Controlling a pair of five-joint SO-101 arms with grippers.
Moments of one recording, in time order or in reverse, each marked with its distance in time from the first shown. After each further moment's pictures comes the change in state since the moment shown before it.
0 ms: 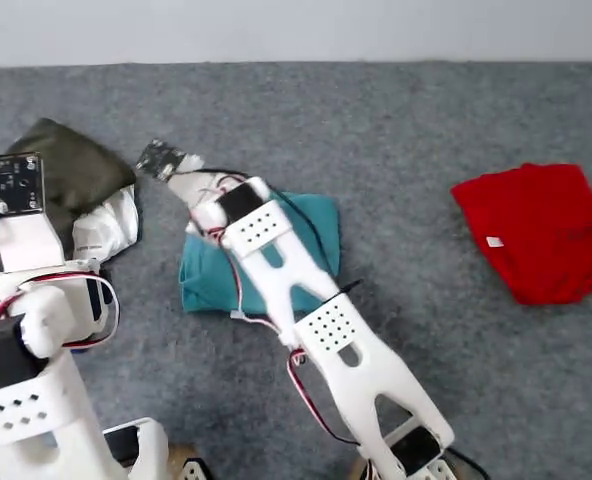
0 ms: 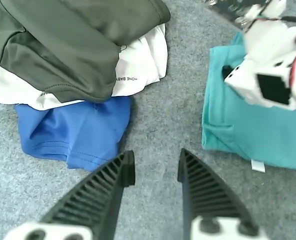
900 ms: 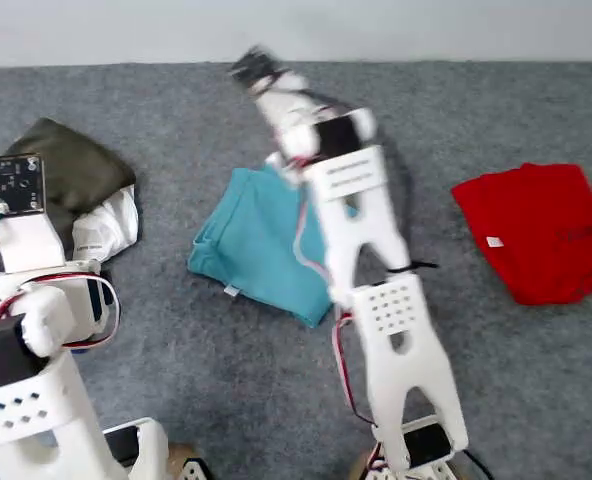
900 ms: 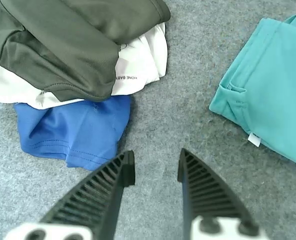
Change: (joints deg) left arm 0.0 0.0 1.5 0.0 0.0; right arm 17.9 -22.4 0.0 22.3 -0.3
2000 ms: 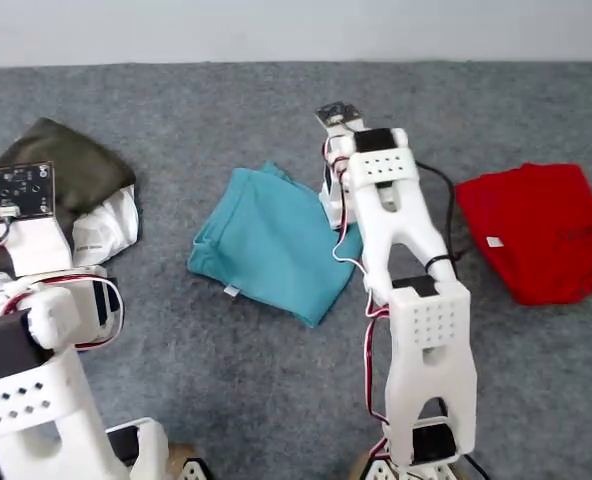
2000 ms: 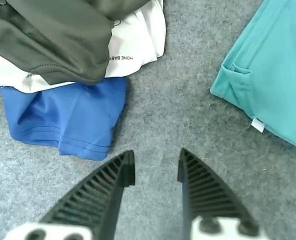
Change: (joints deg) left arm 0.0 0.0 3.4 0.0 0.0; right arm 6.2 -15.1 57.1 -16.9 -16.3
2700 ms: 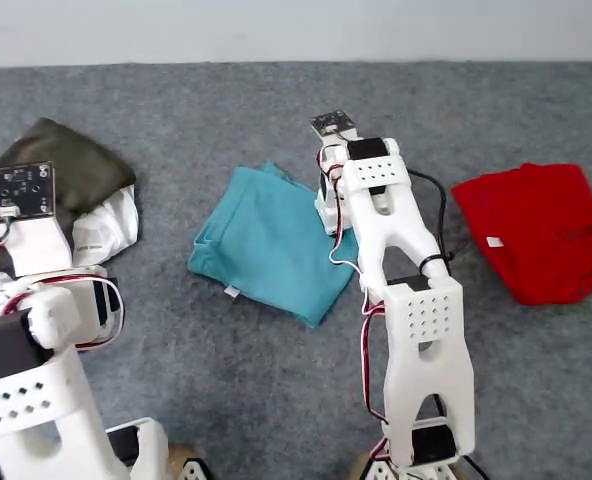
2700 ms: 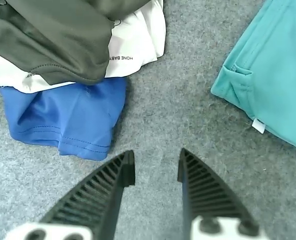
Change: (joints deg) left arm 0.0 0.0 0.0 0.0 0.0; right arm 0.4 4.9 -0.6 -1.5 -0.2
